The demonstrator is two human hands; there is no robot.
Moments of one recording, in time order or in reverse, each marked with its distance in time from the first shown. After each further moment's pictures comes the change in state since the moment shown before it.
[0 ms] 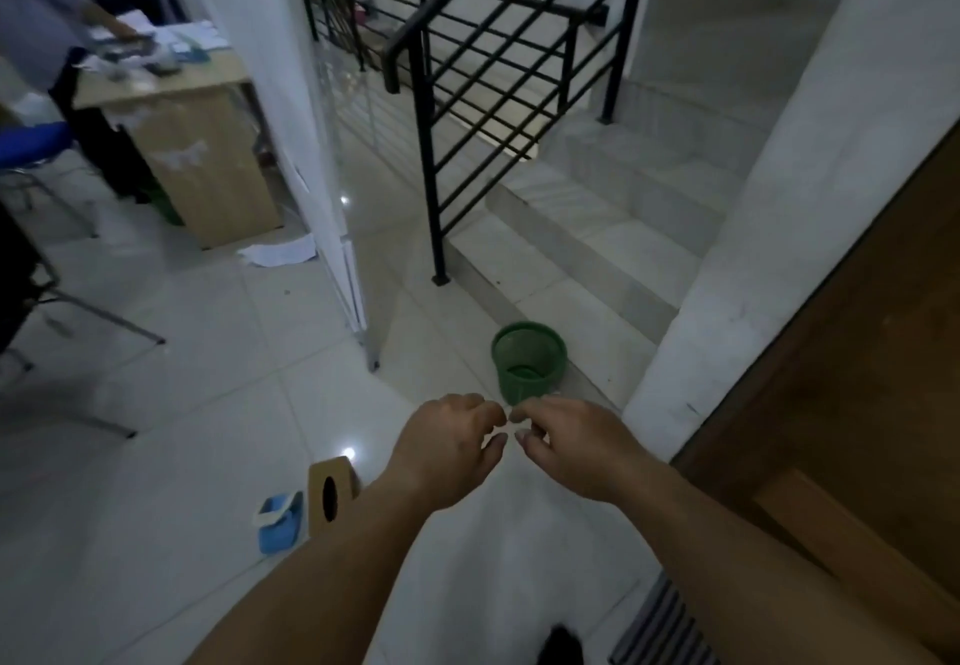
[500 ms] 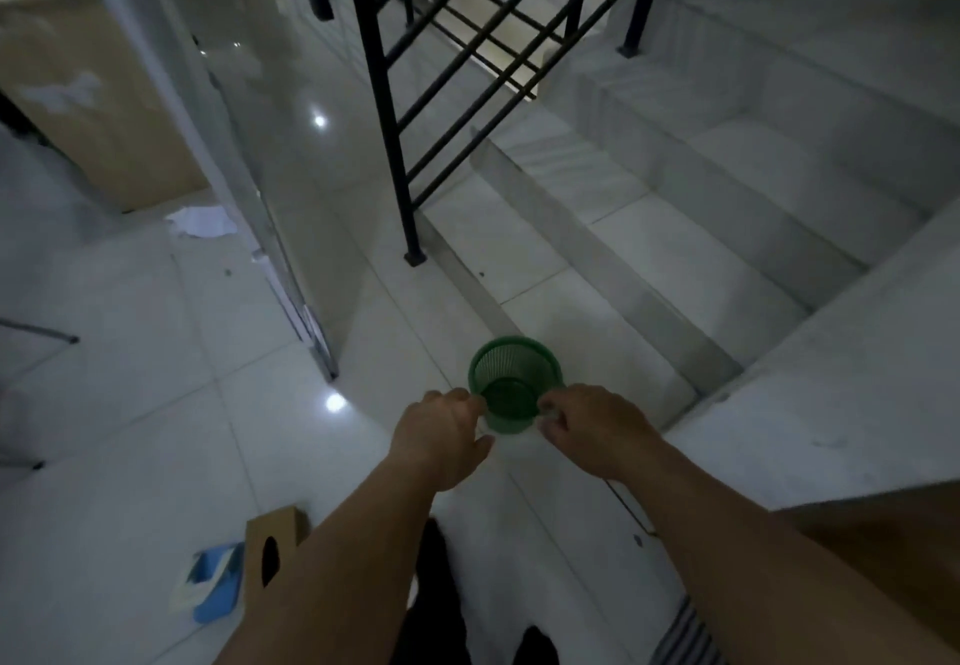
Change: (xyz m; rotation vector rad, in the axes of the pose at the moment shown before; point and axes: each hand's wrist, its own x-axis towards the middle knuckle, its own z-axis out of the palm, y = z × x) left_hand 0.282 -0.142 0.129 0.000 -0.435 -0.269; right_hand 0.275 0.207 -0.013 0.018 -0.256 0.255
